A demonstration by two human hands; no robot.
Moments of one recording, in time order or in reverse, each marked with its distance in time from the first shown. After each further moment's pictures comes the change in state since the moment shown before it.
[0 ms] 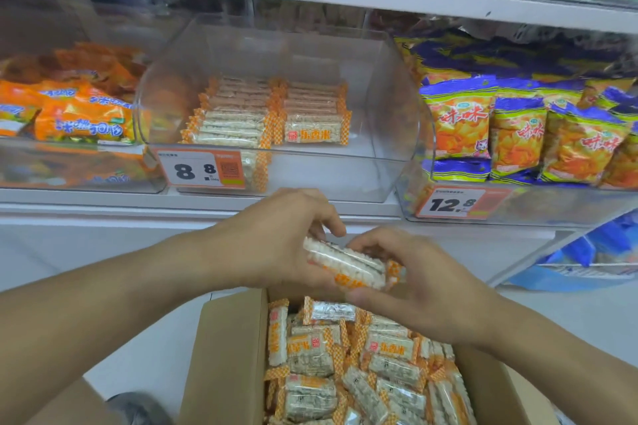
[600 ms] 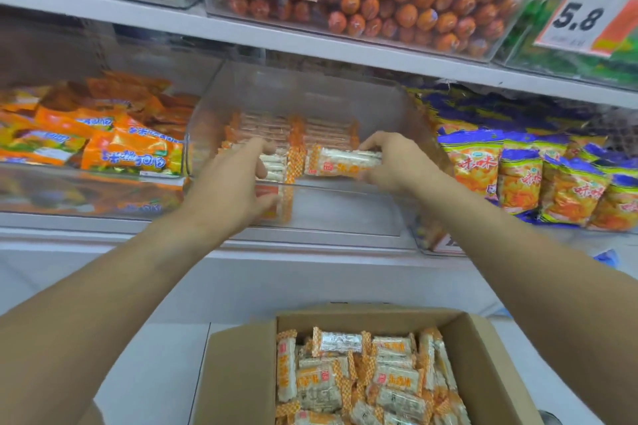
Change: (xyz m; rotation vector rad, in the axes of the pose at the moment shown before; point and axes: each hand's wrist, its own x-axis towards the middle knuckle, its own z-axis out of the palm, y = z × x) left_hand 0.003 -0.093 -0.058 0.080 0.585 -0.195; right_hand 0.173 -0.034 -0.059 -0.362 0.225 0.365
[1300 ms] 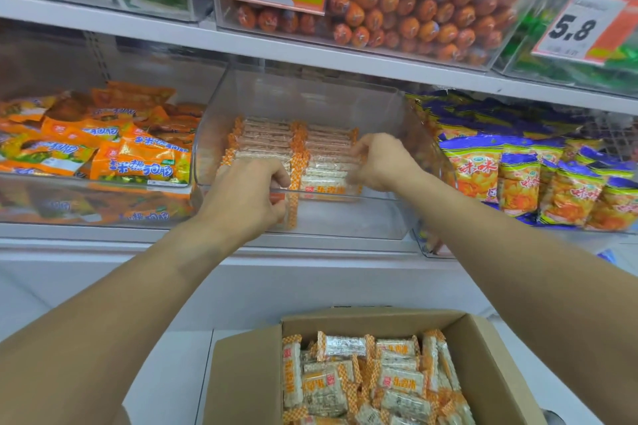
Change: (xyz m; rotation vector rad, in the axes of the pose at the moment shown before) left_hand 0.006 -0.002 0.001 0.012 -0.021 0.026; right_hand 0.030 -0.018 0.015 0.049 0.049 0.024
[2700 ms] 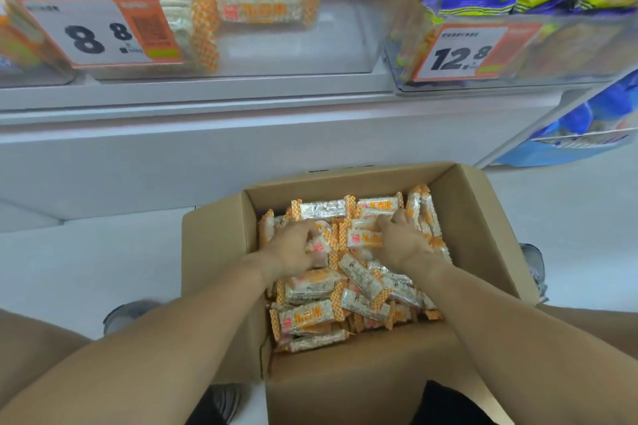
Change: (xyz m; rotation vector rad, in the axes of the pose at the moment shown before) left_hand -0.186 -0.002 0.287 -0.153 -0.866 -0.236; right_hand -0.238 0.227 0.218 -0.263 -0.665 0.307
